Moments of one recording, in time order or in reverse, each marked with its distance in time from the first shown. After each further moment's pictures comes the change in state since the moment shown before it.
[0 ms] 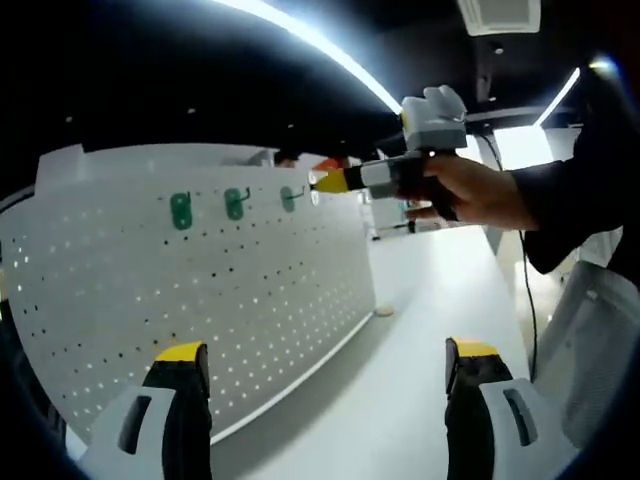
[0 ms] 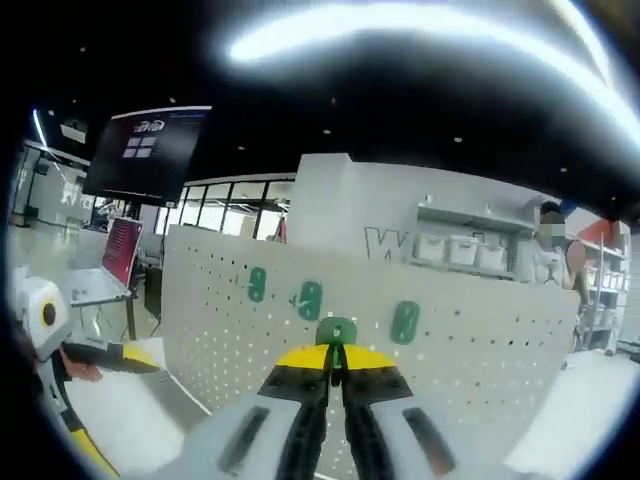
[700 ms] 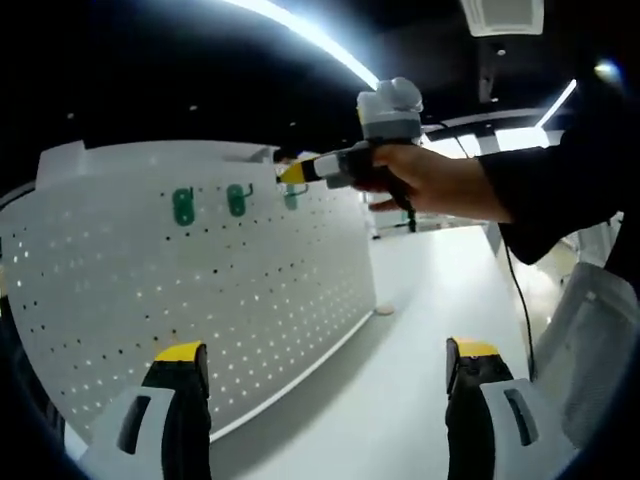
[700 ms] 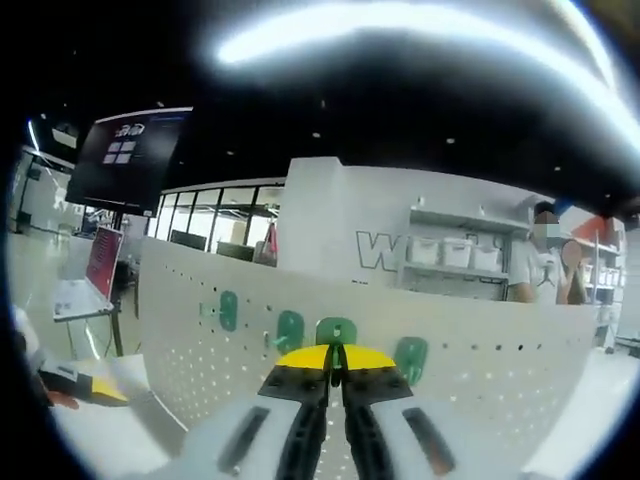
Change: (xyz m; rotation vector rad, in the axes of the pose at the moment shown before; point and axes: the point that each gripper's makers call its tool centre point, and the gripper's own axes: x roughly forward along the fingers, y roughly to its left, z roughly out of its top) left arm 0.000 0.002 -0.002 -0.010 0.009 0.000; right arm 0.052 -0.010 0.008 0.019 -0.005 -0.037
